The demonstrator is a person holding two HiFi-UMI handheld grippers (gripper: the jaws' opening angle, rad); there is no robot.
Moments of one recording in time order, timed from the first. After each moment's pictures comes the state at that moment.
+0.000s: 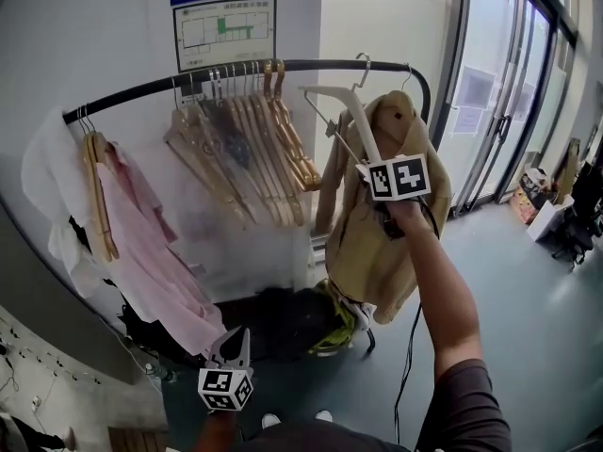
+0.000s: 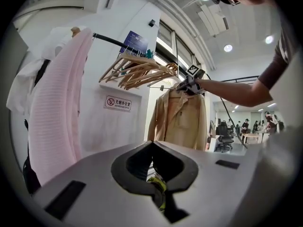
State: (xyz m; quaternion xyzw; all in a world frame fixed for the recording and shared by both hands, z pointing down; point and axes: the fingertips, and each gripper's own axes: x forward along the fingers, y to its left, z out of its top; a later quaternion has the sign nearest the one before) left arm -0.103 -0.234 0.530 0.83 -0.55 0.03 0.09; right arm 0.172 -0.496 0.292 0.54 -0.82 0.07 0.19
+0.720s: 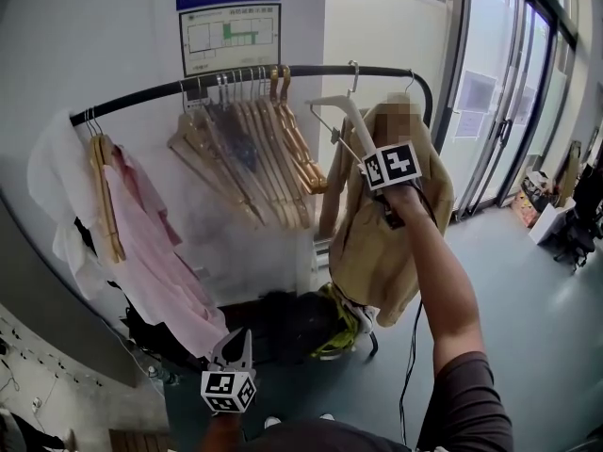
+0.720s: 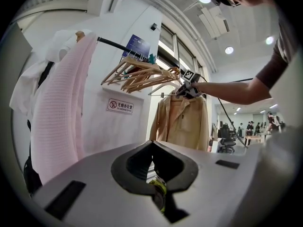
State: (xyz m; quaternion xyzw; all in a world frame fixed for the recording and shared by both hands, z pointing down) left arm -0.111 -0.233 0.522 0.83 -0.56 0.01 0.09; right arm 0.177 -0.523 0.299 0.56 -0.79 0.08 0.25
